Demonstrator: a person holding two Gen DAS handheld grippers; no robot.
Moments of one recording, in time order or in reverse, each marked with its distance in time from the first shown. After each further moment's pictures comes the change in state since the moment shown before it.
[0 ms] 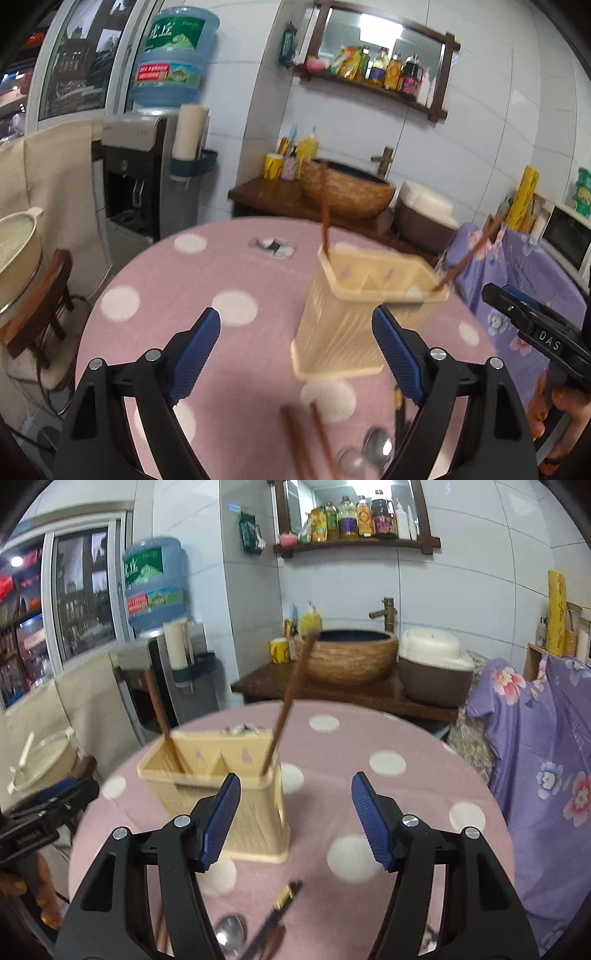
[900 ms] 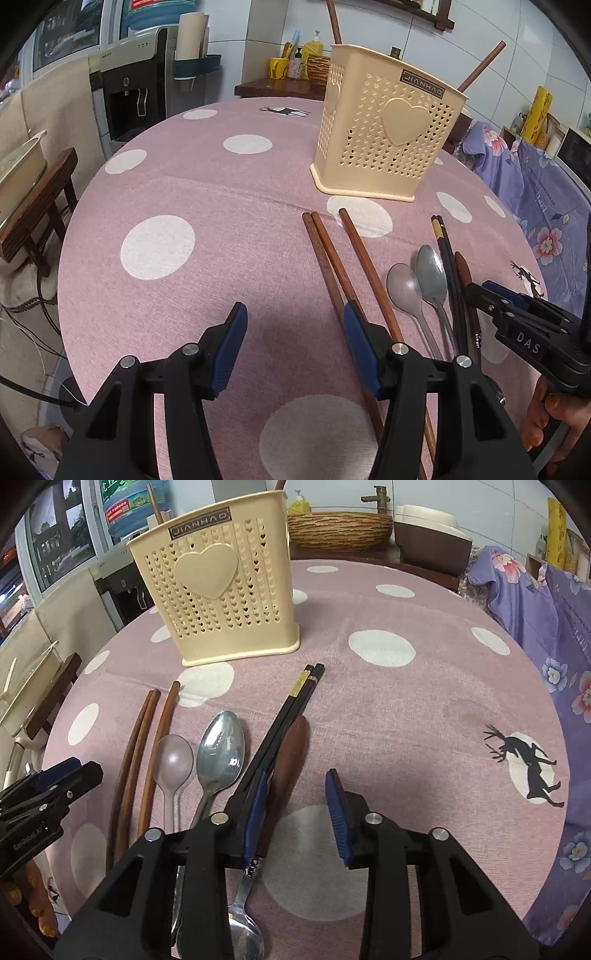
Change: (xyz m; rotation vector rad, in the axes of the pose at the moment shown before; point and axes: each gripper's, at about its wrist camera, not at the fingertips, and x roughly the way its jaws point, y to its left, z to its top) left arm 0.010 0.012 -0.122 0.057 0.303 0.045; right arm 0.026 0.026 -0.152 0.066 0.364 -0.025
